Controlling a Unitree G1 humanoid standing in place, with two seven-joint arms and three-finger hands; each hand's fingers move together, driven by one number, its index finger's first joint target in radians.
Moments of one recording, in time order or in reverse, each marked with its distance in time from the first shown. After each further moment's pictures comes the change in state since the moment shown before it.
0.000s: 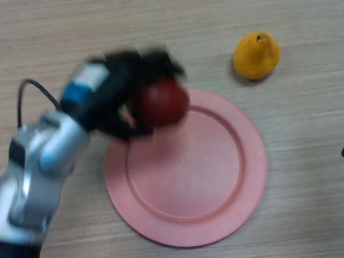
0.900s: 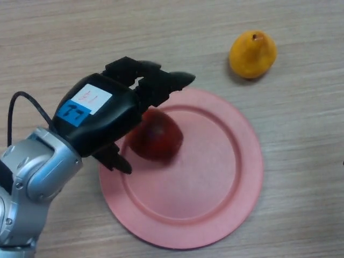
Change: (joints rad) left arm 0.048 -0.013 0.075 -0.067 0.074 -0.137 0.032; right arm 0.048 0.005 -0.020 -0.006 0.018 0.000 0.011
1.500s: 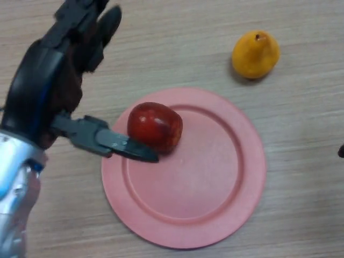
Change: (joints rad) left arm 0.041 -0.097 0.168 -0.488 -1.093 1.021 0.217; right arm -0.072 -0.017 0.045 0.043 -0.017 -0.001 0.006
